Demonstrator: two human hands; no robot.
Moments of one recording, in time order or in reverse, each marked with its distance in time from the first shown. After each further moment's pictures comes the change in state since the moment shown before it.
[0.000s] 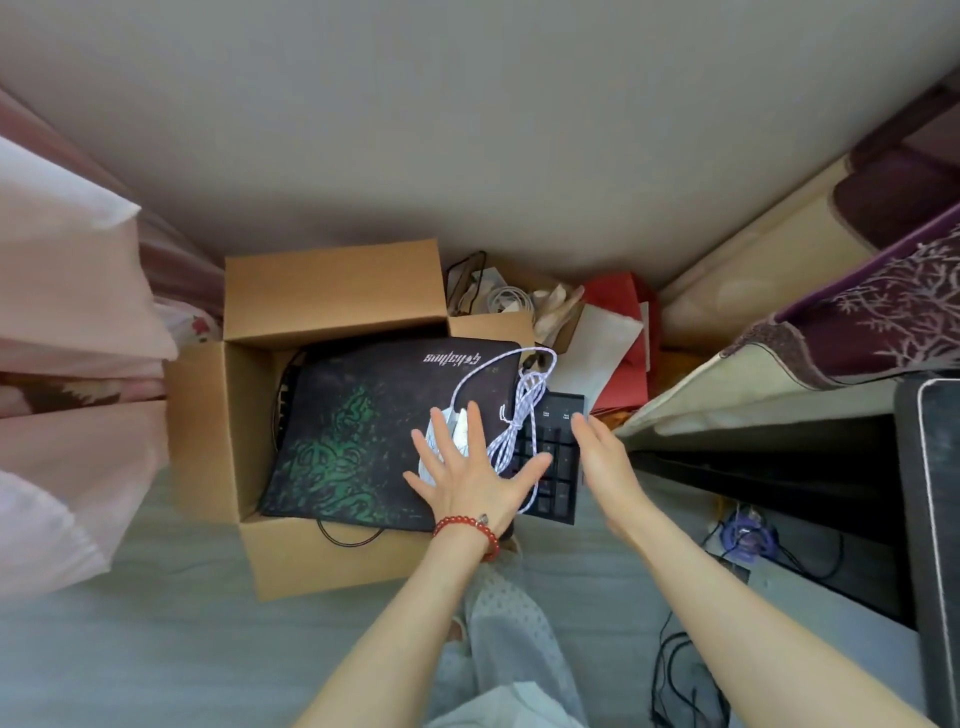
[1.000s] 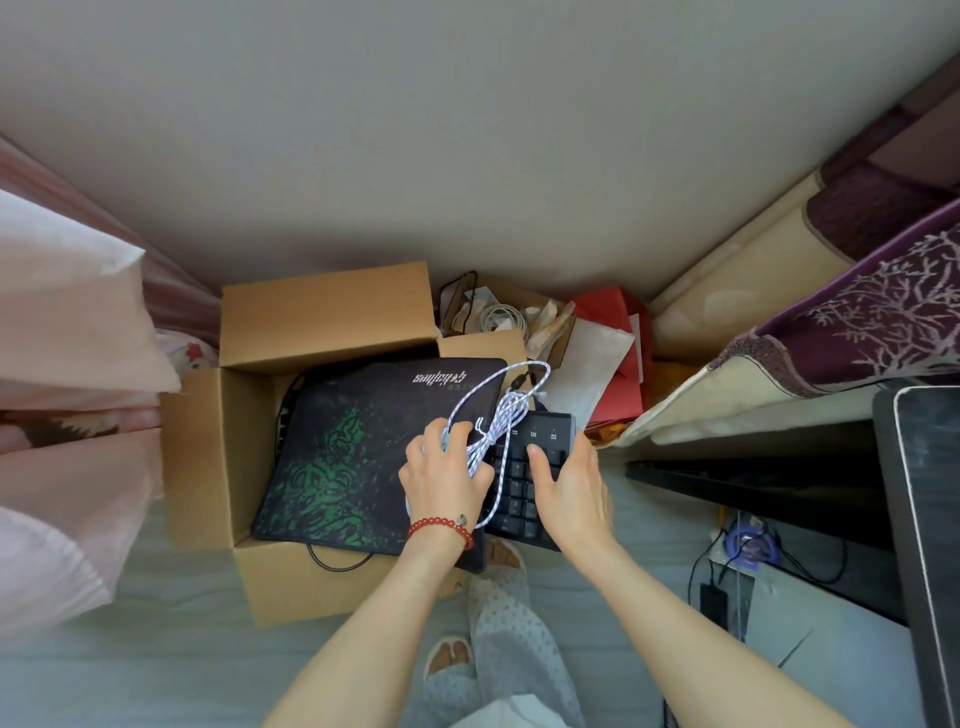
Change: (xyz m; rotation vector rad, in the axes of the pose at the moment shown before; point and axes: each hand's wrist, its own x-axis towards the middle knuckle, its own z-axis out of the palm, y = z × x) left_hand 0.018 -0.006 -0.031 0.096 0.238 0.216; right_hand -0.022 0.005 0.028 -0.607 0.235 -0.163
